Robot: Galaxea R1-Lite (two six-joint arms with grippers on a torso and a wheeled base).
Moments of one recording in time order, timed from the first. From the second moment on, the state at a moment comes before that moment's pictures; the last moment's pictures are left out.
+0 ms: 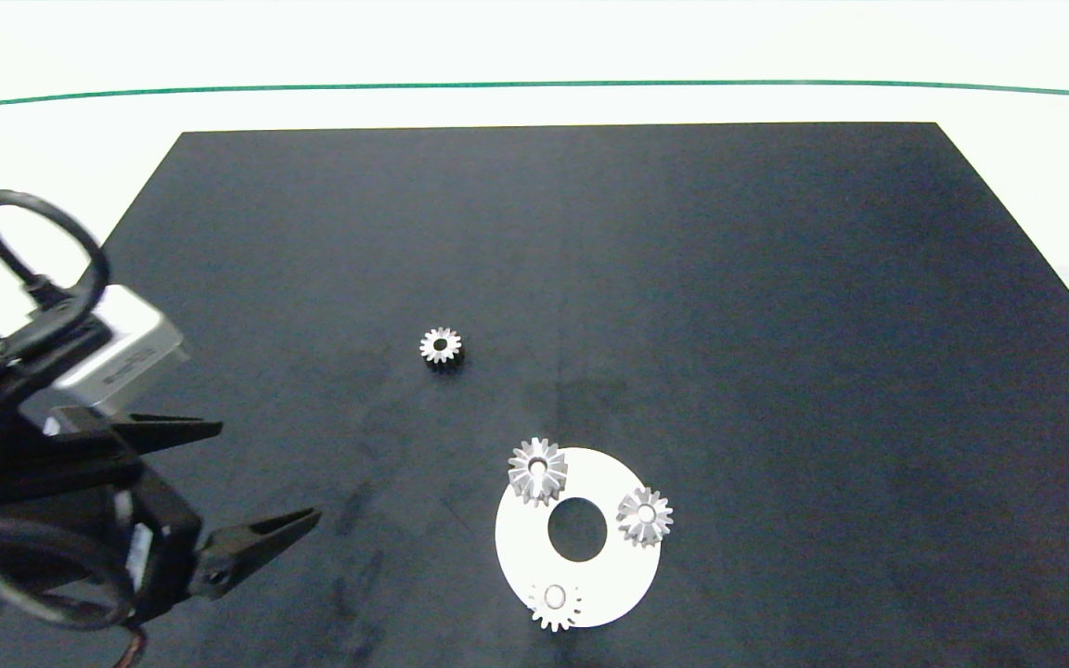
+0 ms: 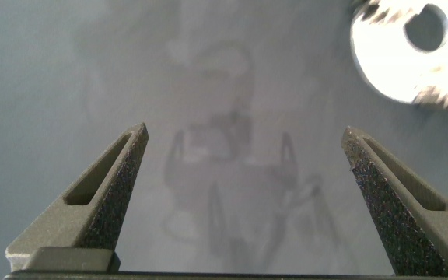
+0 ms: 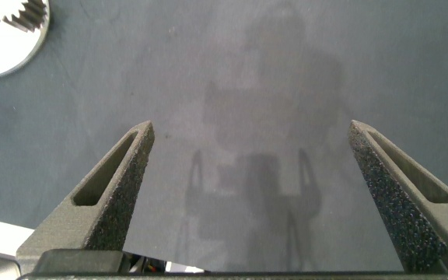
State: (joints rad) left arm -0.50 1.13 -0.81 0.21 0.08 0.19; right arm 0.08 0.57 -0.38 0.16 0.08 -0.09
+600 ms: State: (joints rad) left arm -0.79 1.51 -1.06 0.21 0.26 0.10; right arm 0.09 0.56 -0.36 0.16 0.08 -0.09
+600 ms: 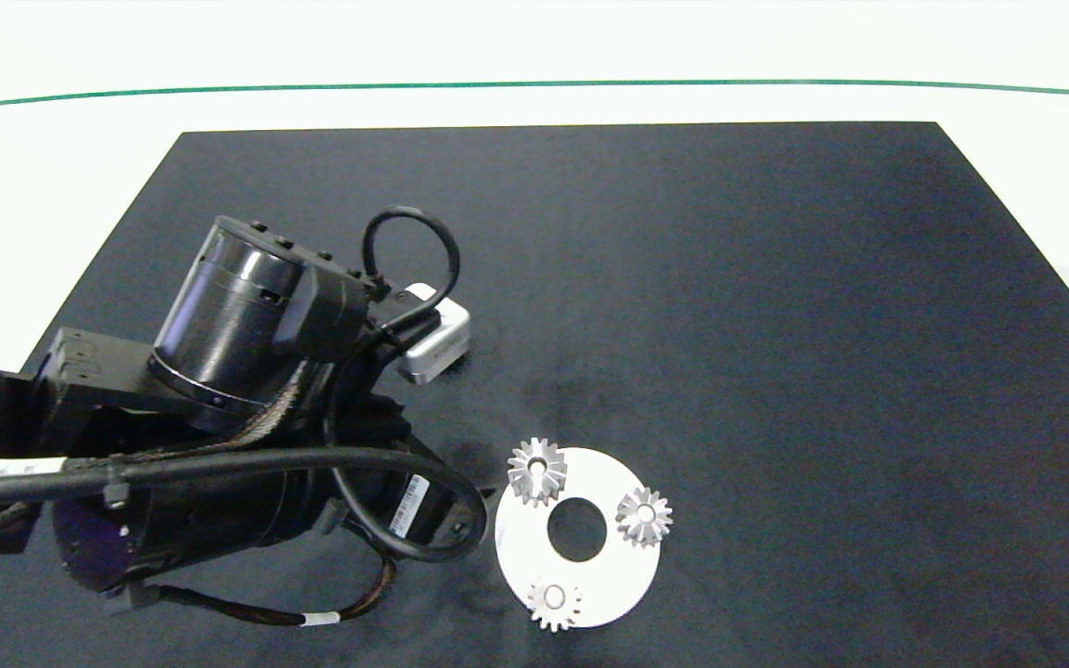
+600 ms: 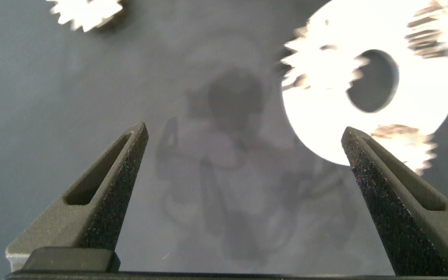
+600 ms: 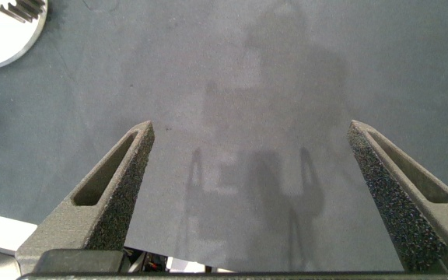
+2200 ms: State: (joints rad) left arm -0.89 1.86 -1.41 0.41 0.31 0.11; right arm 0.09 0.55 -0.33 0.16 0.08 -0.09
